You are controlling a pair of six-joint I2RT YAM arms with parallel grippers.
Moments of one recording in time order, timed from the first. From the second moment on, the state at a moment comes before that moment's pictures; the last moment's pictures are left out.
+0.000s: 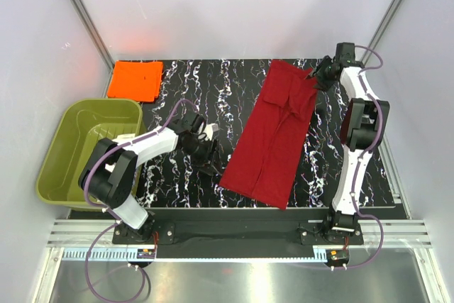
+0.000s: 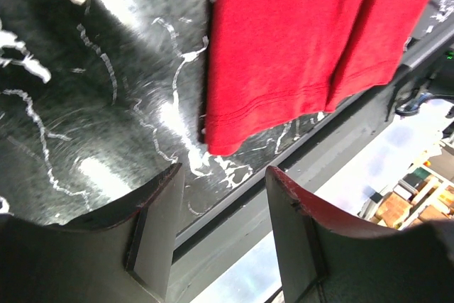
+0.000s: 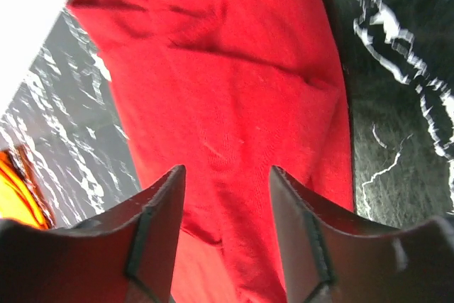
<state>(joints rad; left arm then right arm) -0.51 1.61 0.92 -0.57 0.59 -0.40 -0.12 2.30 2.02 -0.58 -0.26 0.64</state>
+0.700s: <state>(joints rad) -0.51 1.57 0.93 -0.43 0.66 -0.45 -0.02 2.29 1.79 -0.60 -0.36 0.65</state>
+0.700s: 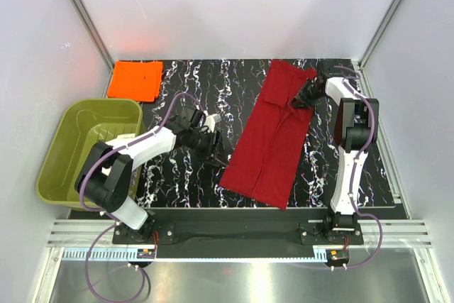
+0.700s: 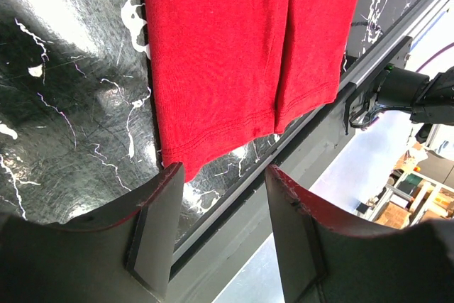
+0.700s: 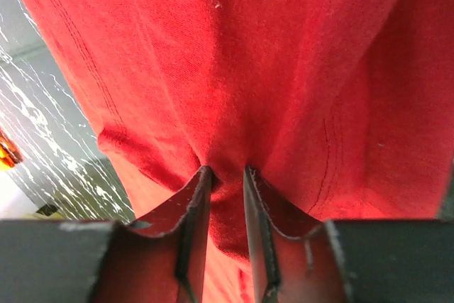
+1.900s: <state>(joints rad) -0.51 1.52 0.85 -0.44 0.68 -0.44 -0.15 2.38 2.18 -0.67 -0.37 0.40</state>
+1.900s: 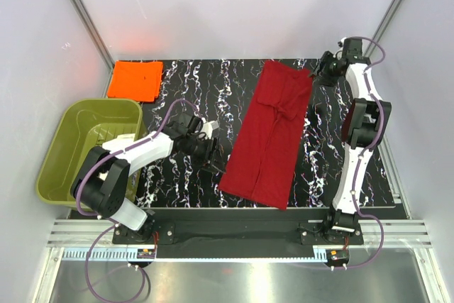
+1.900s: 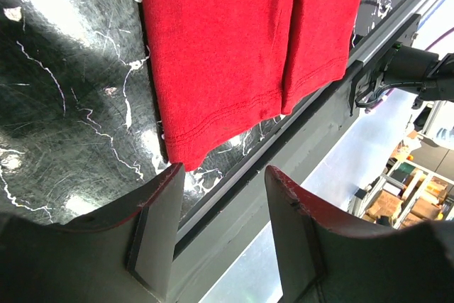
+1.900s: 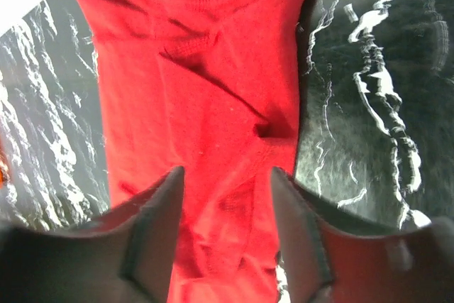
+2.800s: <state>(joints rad) -0.51 1.54 0.85 -0.45 0.70 -0.42 -0.19 2.50 2.11 -0.56 -0.51 0.35</state>
